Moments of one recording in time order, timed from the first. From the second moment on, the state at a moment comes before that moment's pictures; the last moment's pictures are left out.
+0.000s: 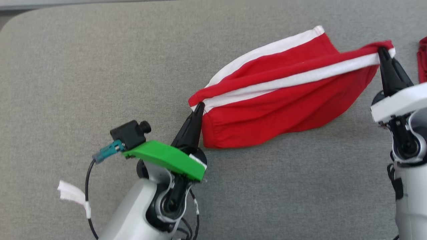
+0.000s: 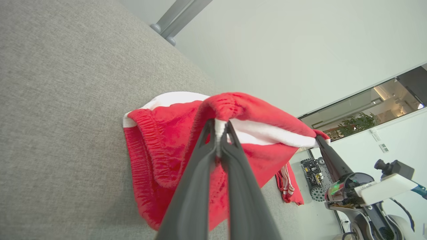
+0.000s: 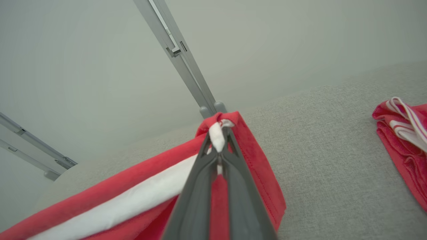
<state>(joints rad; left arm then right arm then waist) -0.33 0.07 -0.53 0.06 -1.09 0.08 -0.06 -0.42 -0.14 -0.19 0.06 0.50 0.13 0.23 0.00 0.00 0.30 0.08</state>
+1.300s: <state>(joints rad) -0.44 0.08 -0.57 0.08 -0.50 0.12 -0.26 -0.72 -0.35 0.05 0.51 0.09 0.13 0.19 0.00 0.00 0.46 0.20</state>
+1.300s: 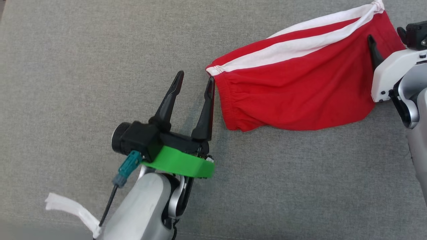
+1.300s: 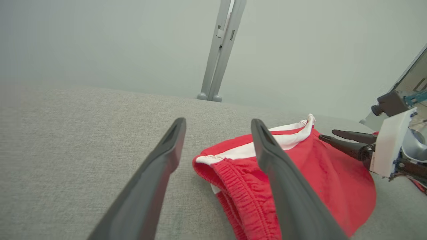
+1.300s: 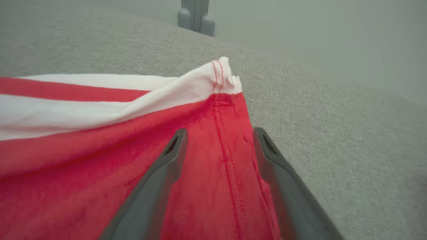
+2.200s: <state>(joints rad) -0.08 0.05 -0.35 0.03 -0.25 0.03 -0.26 -0.53 -0.36 -0.12 0.57 0.31 0.13 0.26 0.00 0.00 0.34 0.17</state>
